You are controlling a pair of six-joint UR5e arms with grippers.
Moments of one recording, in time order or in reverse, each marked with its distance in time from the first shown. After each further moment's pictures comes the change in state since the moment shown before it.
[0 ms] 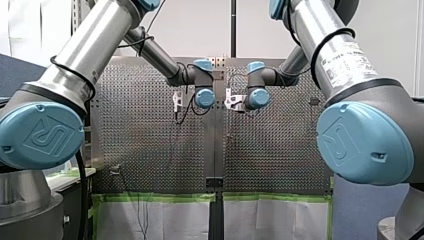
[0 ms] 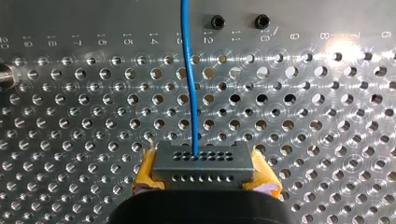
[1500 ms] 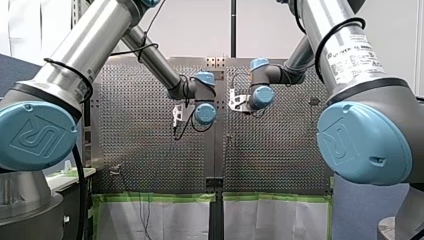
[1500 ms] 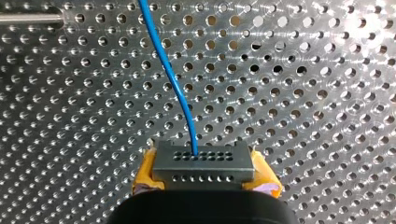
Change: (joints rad) left arm -0.074 -0.002 -0.194 0.092 -0.014 0.010; right arm -0.001 -0.111 0.180 -0.018 0.089 -0.033
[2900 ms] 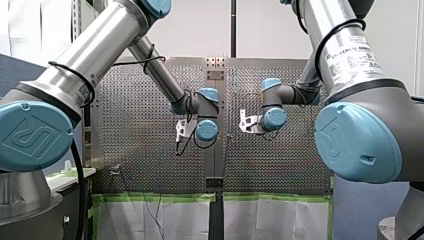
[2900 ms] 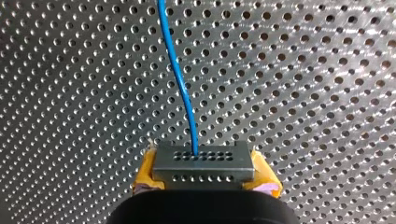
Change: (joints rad) left arm -0.036 -0.091 -0.033 0.047 0.035 -0.014; right arm -0.061 -0.001 0.266 -0.217 0.016 -0.024
